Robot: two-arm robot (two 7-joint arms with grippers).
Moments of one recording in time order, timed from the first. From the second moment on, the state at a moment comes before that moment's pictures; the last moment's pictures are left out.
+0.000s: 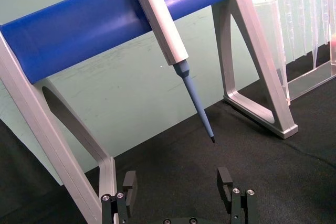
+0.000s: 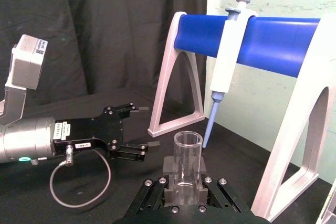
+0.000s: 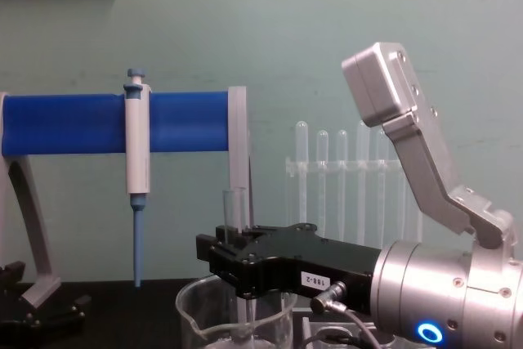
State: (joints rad) left arm -0.20 0.60 0.45 -1.41 -0.25 -0.12 0.03; right arm 0.36 0.23 -0.54 -1.40 0.30 0.00 0.45
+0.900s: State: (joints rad) left arm -0.20 0.60 0.45 -1.41 -0.25 -0.12 0.03; right arm 0.36 0.23 -0.54 -1.40 0.30 0.00 0.45
